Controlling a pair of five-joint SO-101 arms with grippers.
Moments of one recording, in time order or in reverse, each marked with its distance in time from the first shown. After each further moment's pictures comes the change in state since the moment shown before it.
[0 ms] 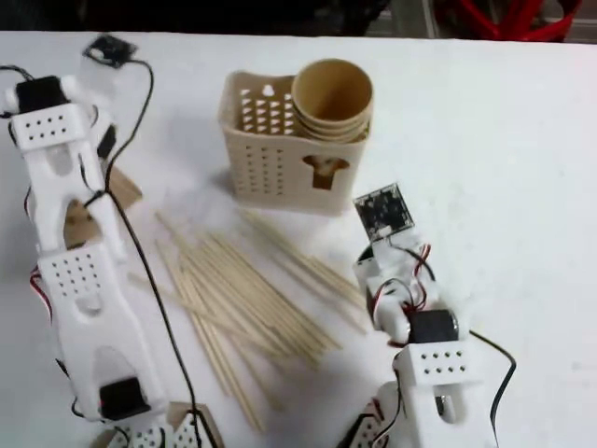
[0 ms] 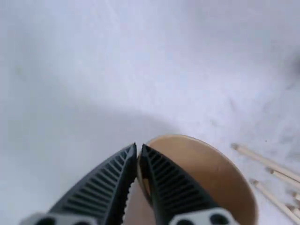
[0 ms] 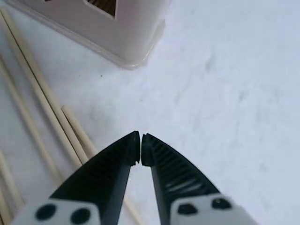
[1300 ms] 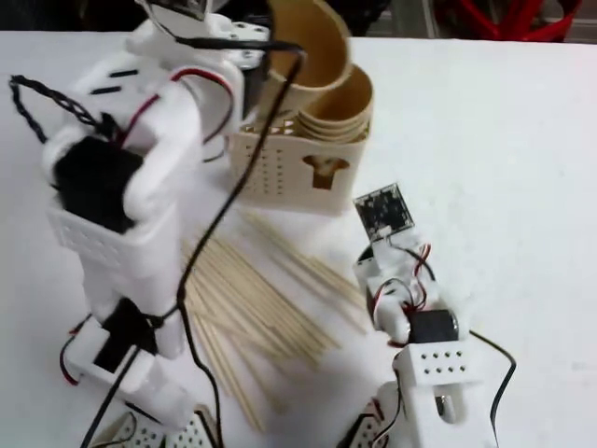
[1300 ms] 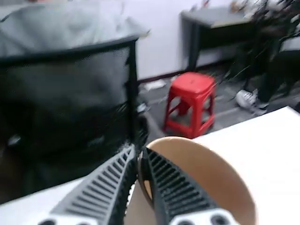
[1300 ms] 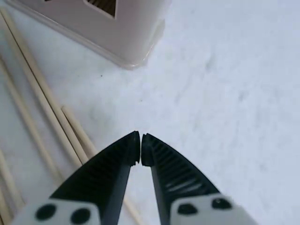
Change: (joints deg) left arm 43.0 -42.9 -0.7 -17.8 36.5; right arm 0.0 0.0 0.0 0.0 0.0
